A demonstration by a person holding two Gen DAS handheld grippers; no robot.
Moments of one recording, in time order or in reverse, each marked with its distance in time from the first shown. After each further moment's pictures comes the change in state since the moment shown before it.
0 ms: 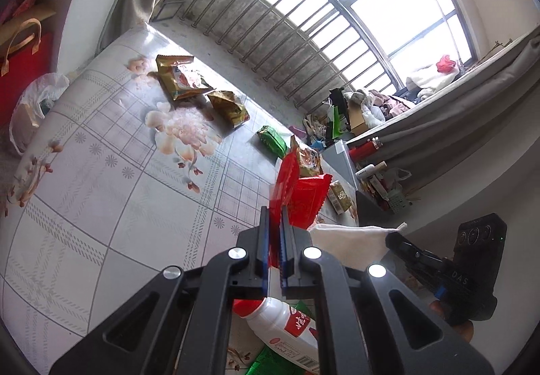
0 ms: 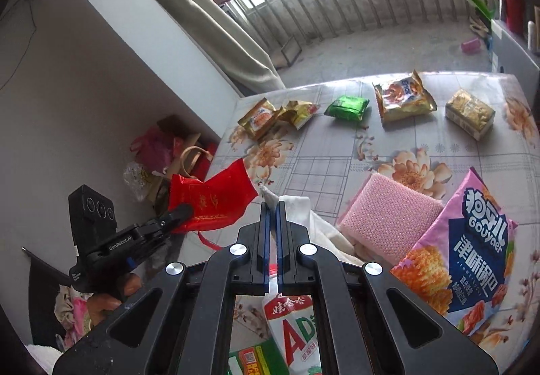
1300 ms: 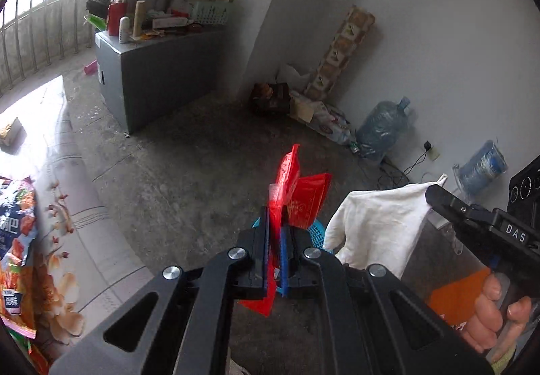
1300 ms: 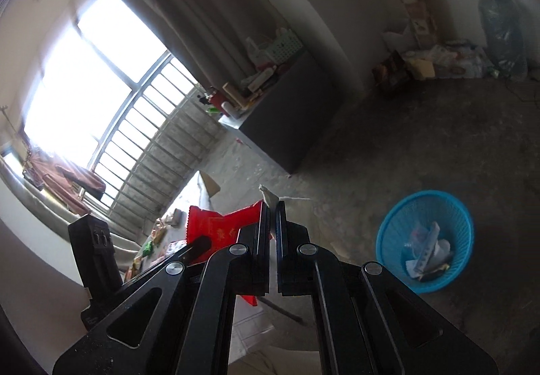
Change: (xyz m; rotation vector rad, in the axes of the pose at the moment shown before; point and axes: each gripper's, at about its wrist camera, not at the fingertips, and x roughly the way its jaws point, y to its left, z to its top) left arm 0.178 -0.426 -0.375 0.885 0.589 -0.302; right arm -0.383 -0.207 -0.275 0.703 -0.648 -0.554
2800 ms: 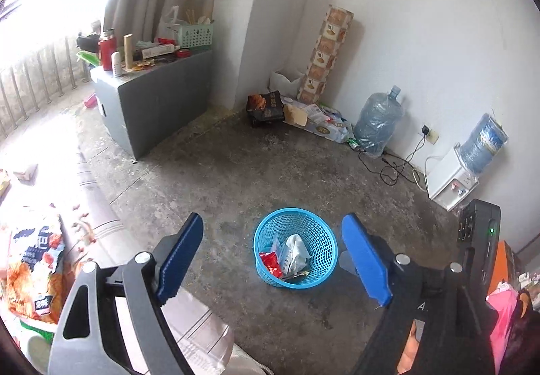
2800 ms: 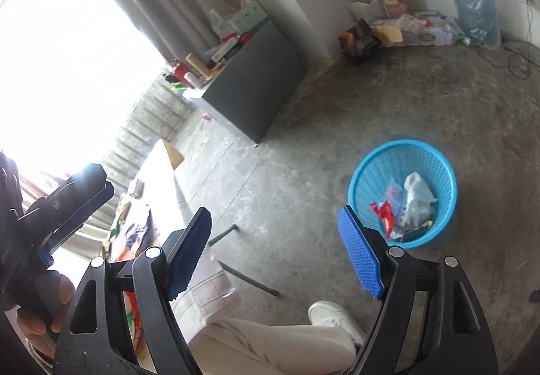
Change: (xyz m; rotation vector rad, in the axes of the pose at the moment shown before) left arm -0.075 -0.019 -0.019 0.104 -0.086 0.044; right arm 0.000 -0.023 -0.061 0.002 0.087 -0.061
